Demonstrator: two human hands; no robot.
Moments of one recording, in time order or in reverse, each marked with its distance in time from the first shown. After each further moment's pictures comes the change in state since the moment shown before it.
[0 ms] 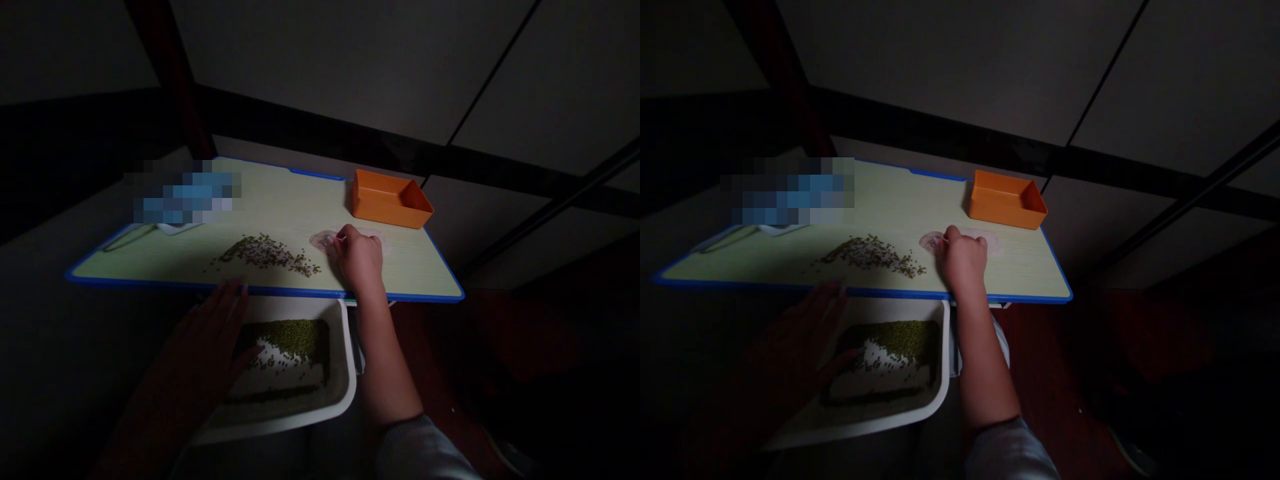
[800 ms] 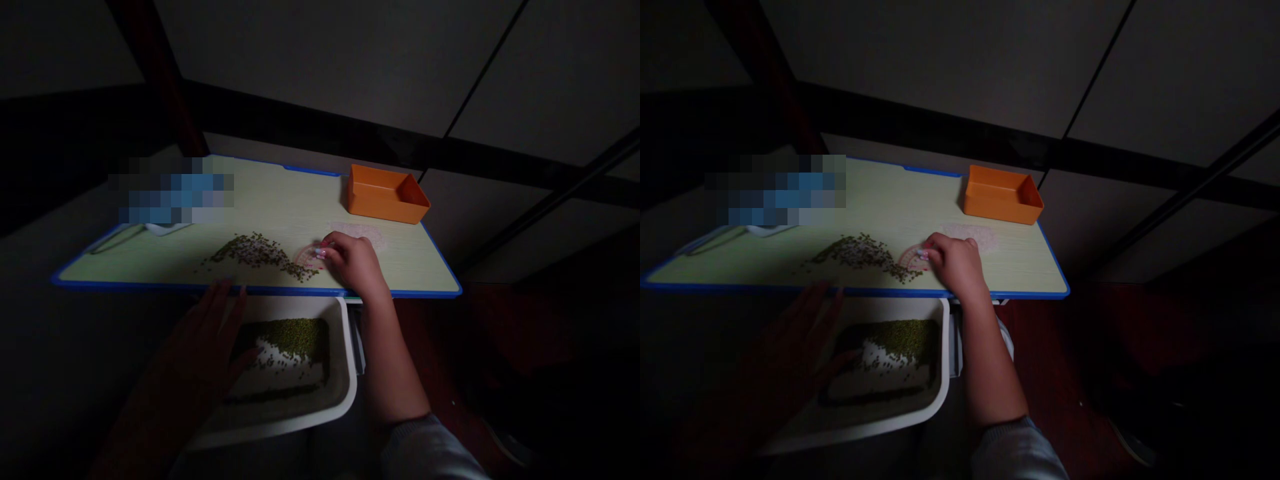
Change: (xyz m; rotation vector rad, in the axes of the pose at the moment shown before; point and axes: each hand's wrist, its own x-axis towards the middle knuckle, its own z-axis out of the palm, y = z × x) left_hand 0.001 0.003 0.001 -0.020 -0.010 0.007; right_hand -0.009 0.010 -0.012 0.309 -0.180 -0.129
